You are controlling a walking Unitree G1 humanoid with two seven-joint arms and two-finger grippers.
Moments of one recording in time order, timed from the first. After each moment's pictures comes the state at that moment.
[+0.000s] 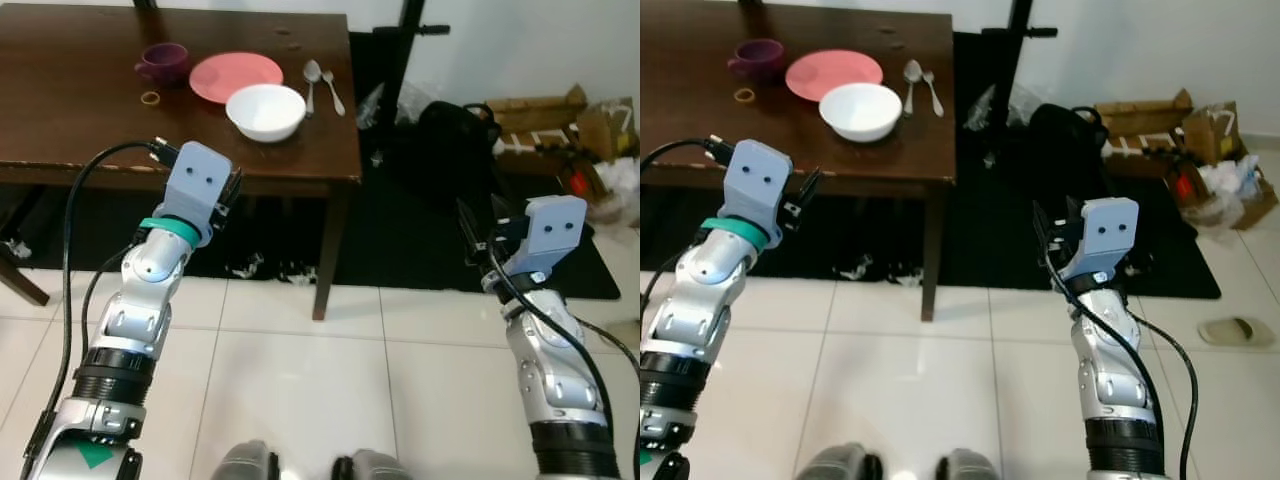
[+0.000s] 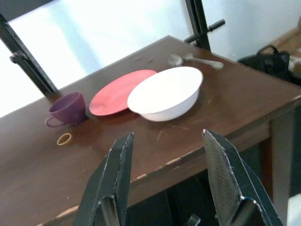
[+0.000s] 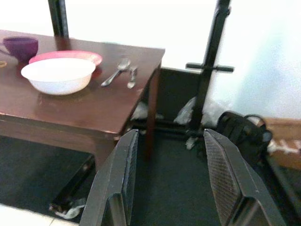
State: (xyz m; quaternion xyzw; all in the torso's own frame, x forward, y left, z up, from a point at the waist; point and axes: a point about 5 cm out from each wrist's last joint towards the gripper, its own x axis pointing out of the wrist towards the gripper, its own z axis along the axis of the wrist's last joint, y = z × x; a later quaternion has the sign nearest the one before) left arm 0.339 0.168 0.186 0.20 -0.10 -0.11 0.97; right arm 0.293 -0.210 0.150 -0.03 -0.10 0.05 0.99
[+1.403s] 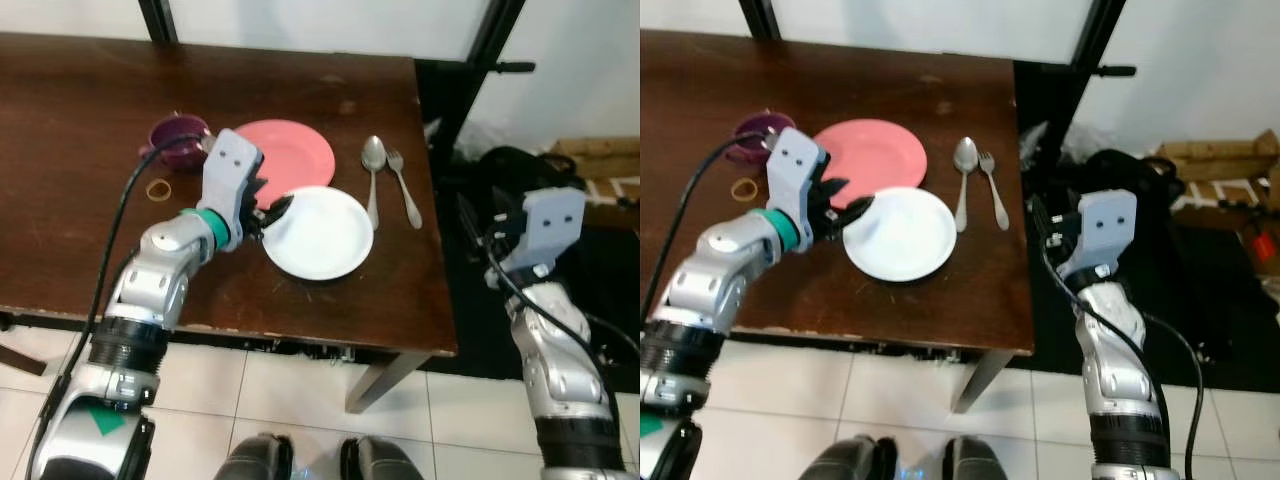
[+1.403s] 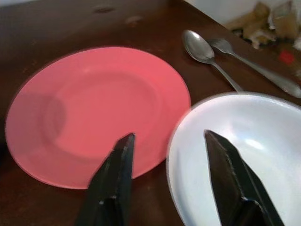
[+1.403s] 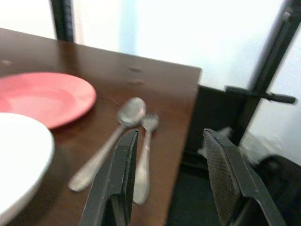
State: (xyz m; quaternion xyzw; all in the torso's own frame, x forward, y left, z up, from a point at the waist) left arm 0.359 0.143 0.183 0.05 0.07 -0.28 0.96; right arm 0.299 -0.206 0.167 -0.06 -0.12 0.09 0.99
